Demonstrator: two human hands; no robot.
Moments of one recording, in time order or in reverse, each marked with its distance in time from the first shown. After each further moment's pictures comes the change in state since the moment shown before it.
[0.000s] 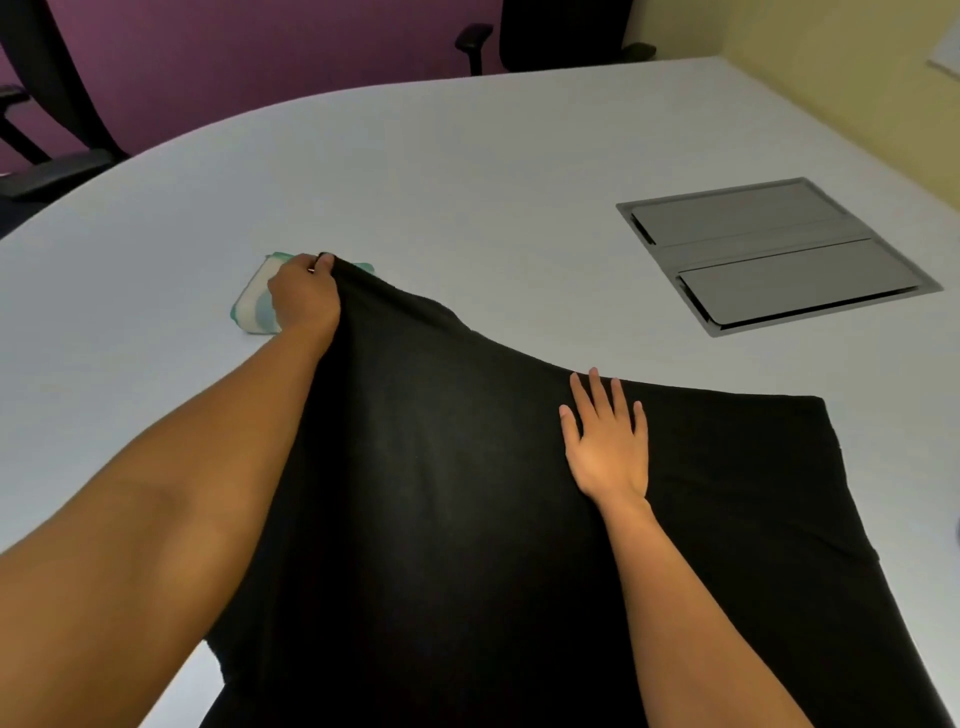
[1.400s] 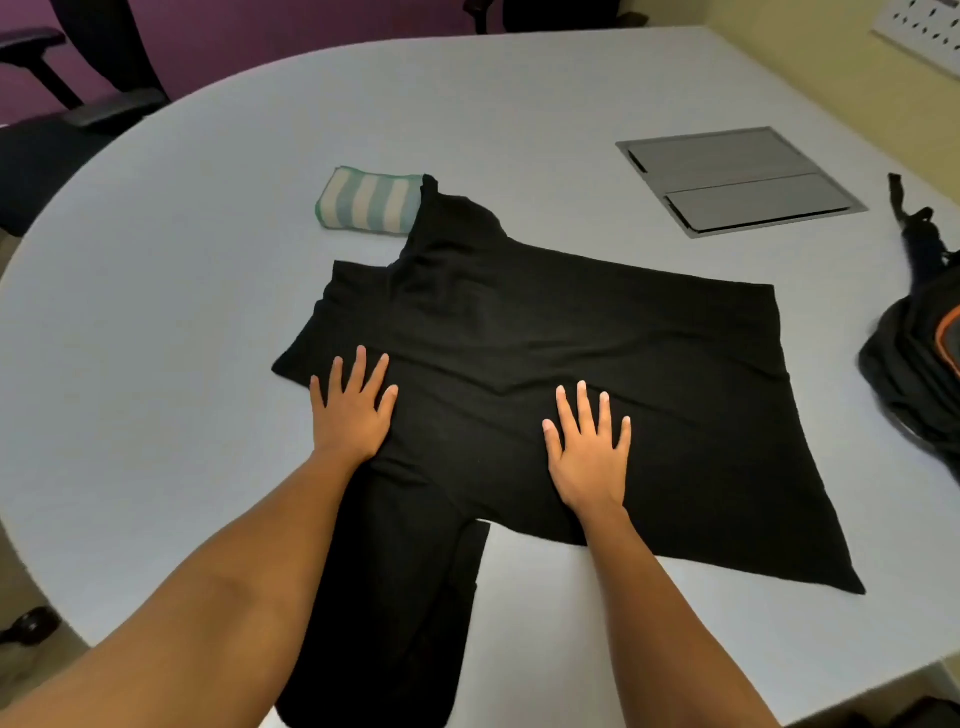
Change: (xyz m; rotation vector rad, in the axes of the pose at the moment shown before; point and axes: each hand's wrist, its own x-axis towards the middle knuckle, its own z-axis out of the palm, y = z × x) left_hand -0.217 -0.201 -0.142 0.793 -0.480 0.391; right_hand -0.248 -0.053 0.020 -0.006 -0.014 0.050
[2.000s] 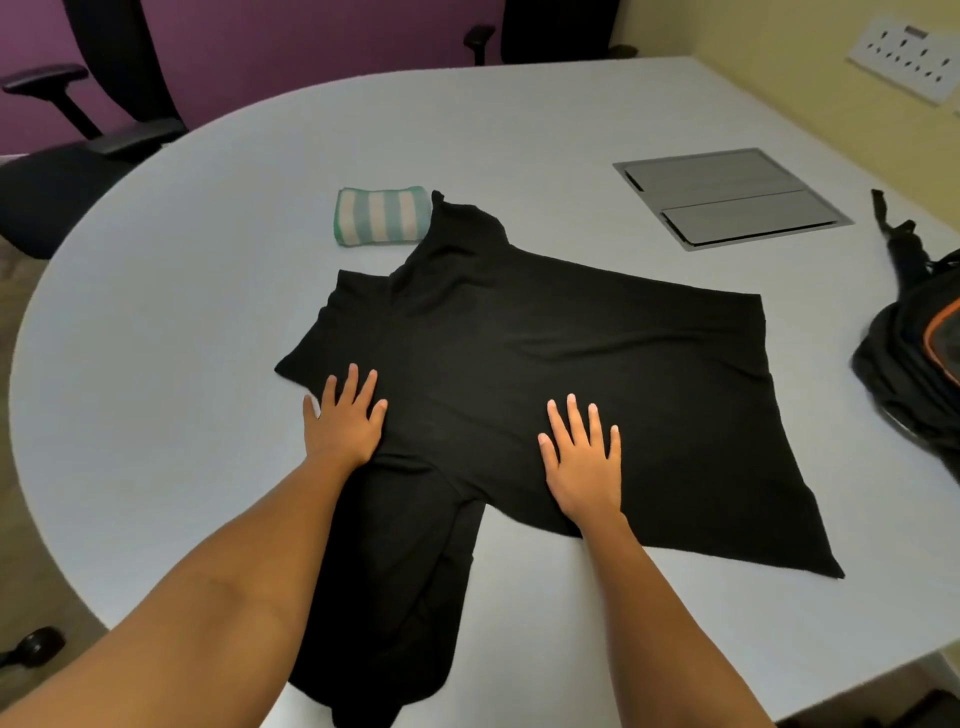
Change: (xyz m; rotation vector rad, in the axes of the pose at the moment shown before) left_hand -0.001 -0.029 -0.006 0.005 -0.110 -0.042; right_hand -0.008 -0.018 0.008 -0.022 -0.083 -0.049
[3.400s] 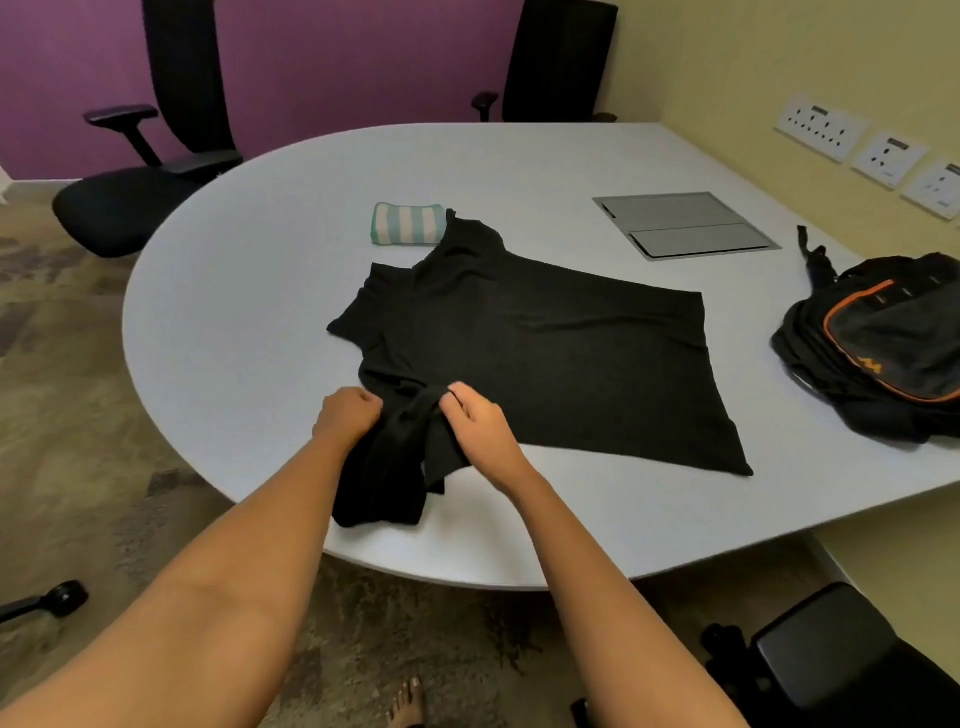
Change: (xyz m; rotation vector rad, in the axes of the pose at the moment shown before) left_hand -0.162 -0.029 -0.034 -0.657 0.053 -0.198; right_hand -0.185 -0.116 -0.093 0.993 -0.058 -0.320
